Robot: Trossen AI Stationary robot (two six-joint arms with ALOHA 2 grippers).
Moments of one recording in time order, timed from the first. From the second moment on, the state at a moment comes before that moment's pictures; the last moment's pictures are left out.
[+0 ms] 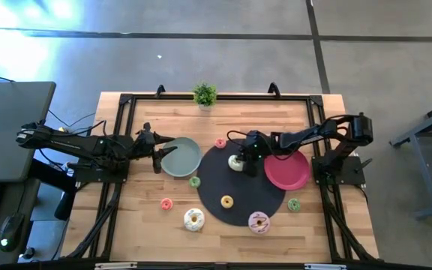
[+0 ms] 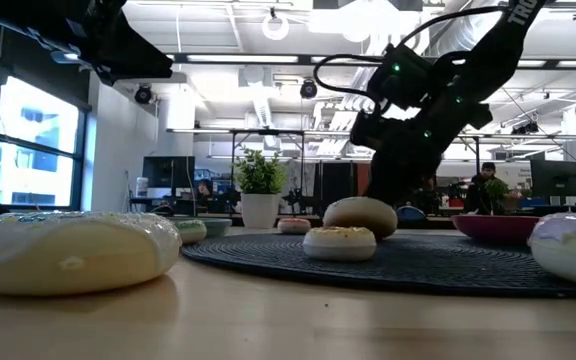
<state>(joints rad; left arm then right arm) -0.17 0.62 0.43 -0.06 -0.51 -0.14 -0.18 1.66 0.67 0.19 -0.11 0.10</state>
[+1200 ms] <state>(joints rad) -0.17 0.62 0.43 -0.05 -0.52 -0.14 0.00 1.10 0.41 -0.53 0.45 0.56</state>
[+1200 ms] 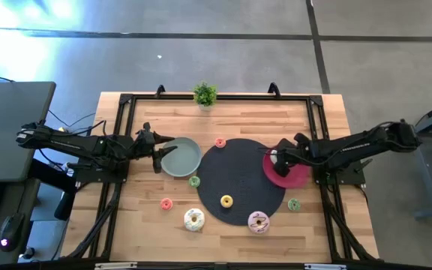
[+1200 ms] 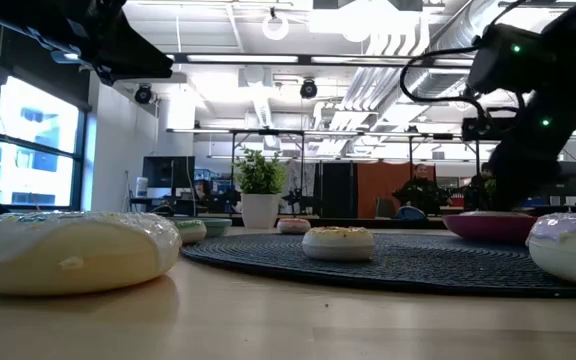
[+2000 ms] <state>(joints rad) -0.17 0.62 0.43 -0.05 -0.54 -0.14 0.14 1.12 0.66 -0.32 -0.02 0.36</state>
